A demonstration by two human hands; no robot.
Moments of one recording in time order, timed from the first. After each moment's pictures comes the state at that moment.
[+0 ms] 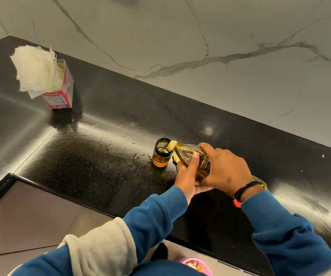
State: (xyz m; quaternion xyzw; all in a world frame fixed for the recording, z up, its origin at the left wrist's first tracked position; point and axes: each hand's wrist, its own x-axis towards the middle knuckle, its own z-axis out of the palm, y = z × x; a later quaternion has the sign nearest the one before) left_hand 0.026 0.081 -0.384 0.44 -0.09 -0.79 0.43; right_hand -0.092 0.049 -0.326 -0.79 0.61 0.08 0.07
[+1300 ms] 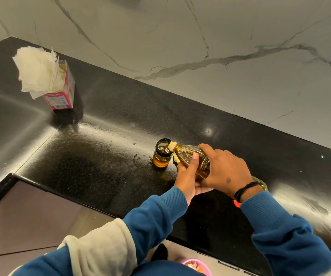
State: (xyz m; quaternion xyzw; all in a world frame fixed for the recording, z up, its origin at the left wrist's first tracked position) left_hand 0.028 0.084 -0.385 0.43 -0.09 -0.79 0.43; right_hand -0.088 0.053 -0.321 -0.79 0.61 0.08 0.07
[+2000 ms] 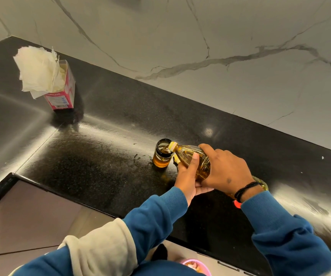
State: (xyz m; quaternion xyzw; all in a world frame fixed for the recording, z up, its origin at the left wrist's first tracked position) left_hand 0.028 0.083 -0.382 0.43 -0.08 -0.79 0.43; right_hand -0.087 0.053 -0.319 -0.79 0.61 0.08 0.06
